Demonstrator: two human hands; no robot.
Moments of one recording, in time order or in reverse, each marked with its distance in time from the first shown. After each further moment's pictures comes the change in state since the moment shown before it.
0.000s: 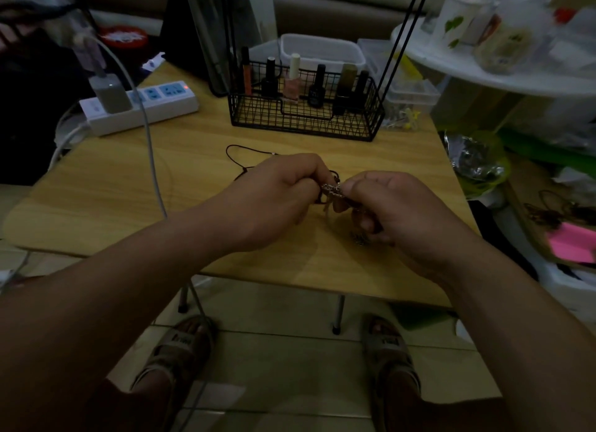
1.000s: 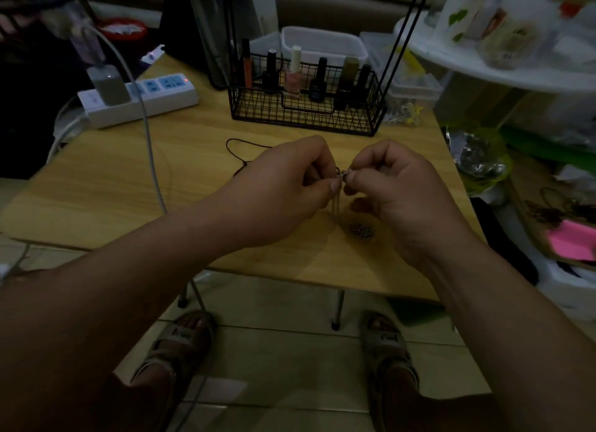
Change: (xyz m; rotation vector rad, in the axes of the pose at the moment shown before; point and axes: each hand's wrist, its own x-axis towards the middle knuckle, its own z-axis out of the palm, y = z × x) left_hand 0.001 0.003 0.008 0.109 0.100 0.077; right_hand 0.003 -0.004 0.008 0.131 0.215 -0.137
